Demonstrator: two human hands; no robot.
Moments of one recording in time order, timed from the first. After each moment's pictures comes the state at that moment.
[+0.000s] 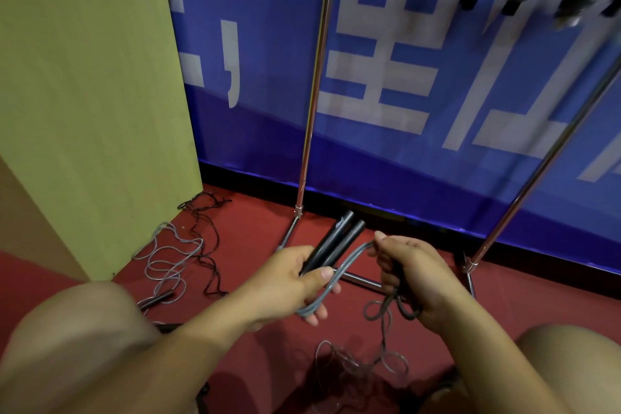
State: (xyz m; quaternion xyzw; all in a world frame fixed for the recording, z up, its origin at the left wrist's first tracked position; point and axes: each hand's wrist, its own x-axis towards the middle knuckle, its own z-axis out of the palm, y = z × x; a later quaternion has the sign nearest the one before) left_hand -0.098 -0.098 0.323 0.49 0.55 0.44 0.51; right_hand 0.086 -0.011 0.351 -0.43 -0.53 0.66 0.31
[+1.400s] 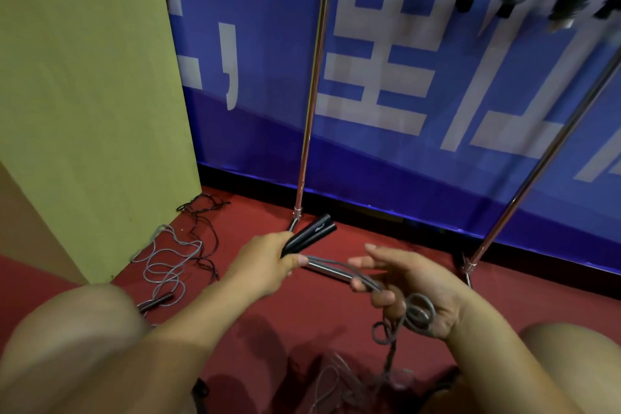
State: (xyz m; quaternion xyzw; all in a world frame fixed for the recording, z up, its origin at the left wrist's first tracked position) left_hand -0.143 -0.066 0.299 0.57 0.74 0.28 0.22; right_hand 0.093 -0.011 0.361 -0.40 -0.38 0.83 0.12
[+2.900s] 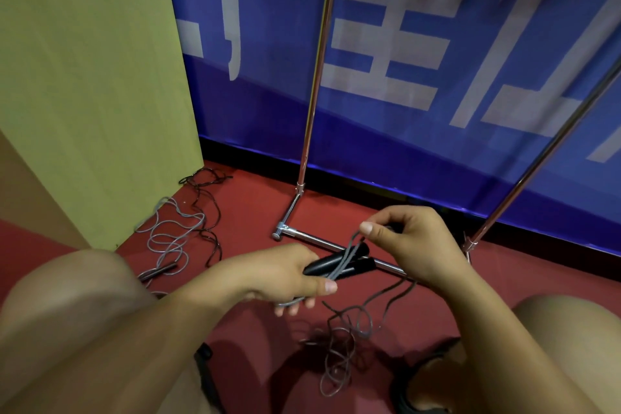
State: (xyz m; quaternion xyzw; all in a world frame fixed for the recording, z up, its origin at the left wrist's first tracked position) left_hand -0.108 -0.099 0.316 0.59 0.60 0.16 0.51; right_hand 0.092 -0.008 0.351 -0.43 -0.78 0.35 0.28
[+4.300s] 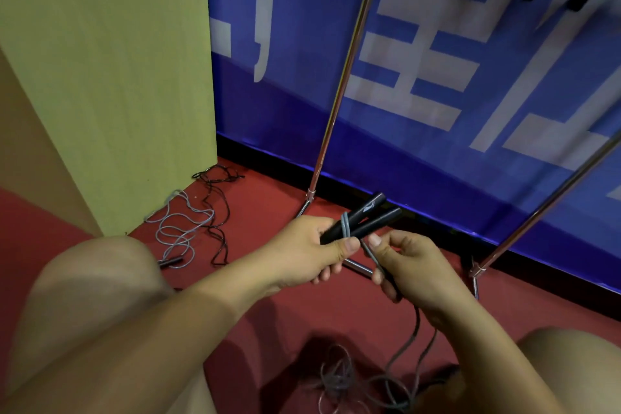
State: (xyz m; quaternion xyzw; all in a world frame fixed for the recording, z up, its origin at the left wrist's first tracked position) left_hand -0.107 -0.095 0.331 0.50 0.58 0.44 0.46; right_hand 0.067 -0.024 0.344 -0.43 -0.69 0.54 0.23
